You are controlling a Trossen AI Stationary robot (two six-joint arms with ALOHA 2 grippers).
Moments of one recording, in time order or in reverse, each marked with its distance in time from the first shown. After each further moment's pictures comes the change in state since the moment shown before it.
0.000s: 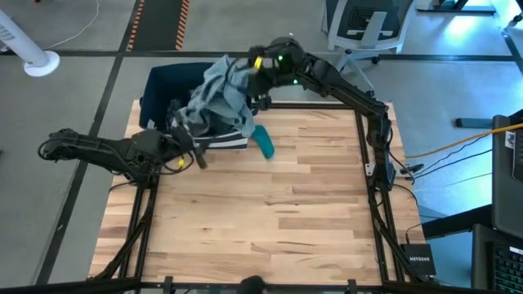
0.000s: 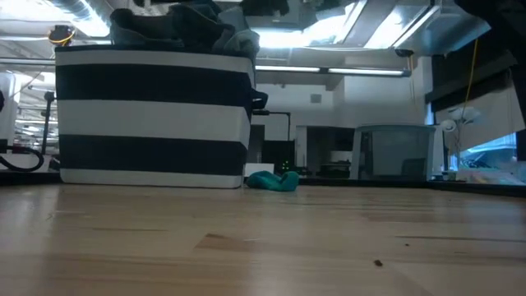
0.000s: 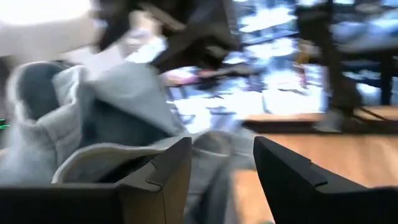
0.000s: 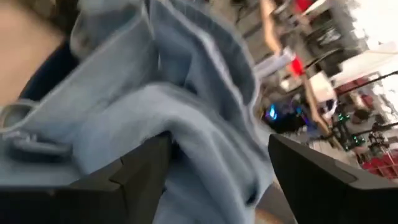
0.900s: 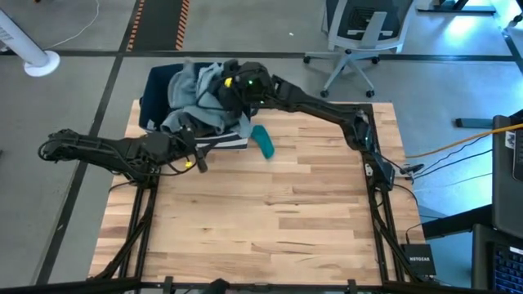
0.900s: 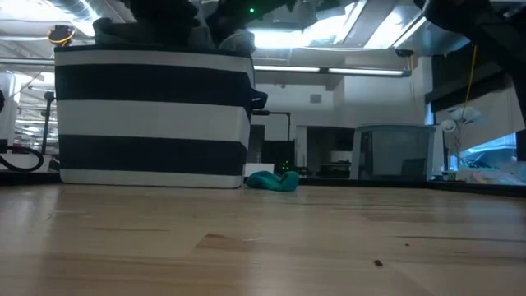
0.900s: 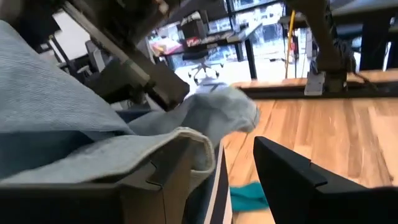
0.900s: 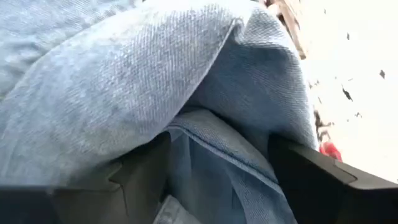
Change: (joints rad) left arm 0.019 0.004 0.000 -0.179 0.059 -0.109; right arm 0.103 0.208 -0.002 0.342 0.234 -0.055
